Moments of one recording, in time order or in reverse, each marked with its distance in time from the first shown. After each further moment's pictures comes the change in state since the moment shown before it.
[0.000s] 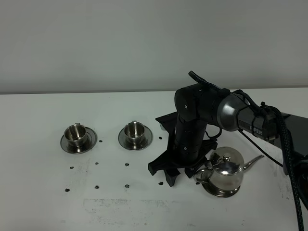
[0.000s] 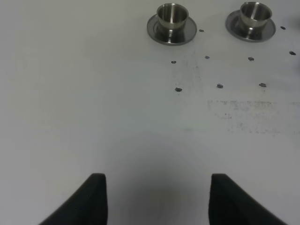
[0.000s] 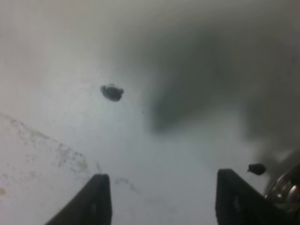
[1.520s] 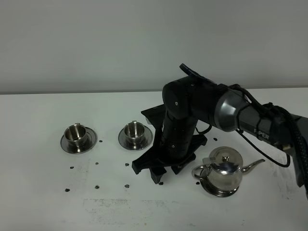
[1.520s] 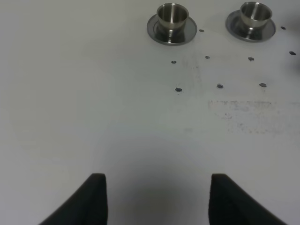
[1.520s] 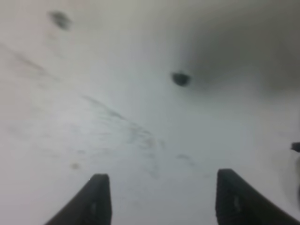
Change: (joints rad) left arm 0.000 0.000 0.000 0.000 0.000 0.000; right arm 0.085 -0.112 0.013 -0.001 -0.008 0.050
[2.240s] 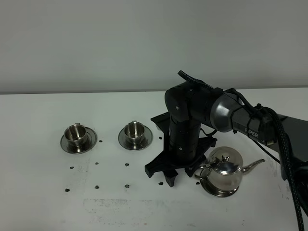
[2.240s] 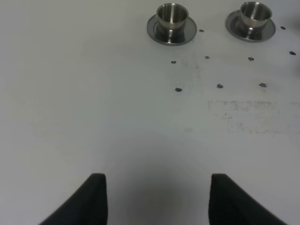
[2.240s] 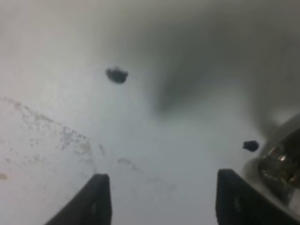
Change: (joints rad) left arm 0.000 0.000 0.000 0.000 0.000 0.000; right arm -0.038 0.094 -0.034 -0.084 0.062 0.018
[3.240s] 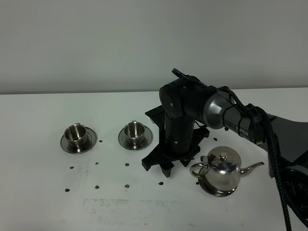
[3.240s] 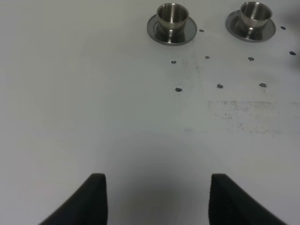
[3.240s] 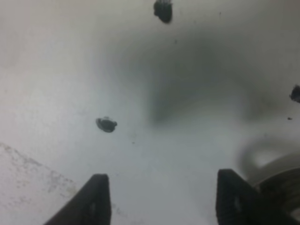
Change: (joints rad) left arm 0.000 0.000 0.000 0.000 0.000 0.000; right arm 0.000 0.064 -0.119 -0.047 -0.002 -0.040
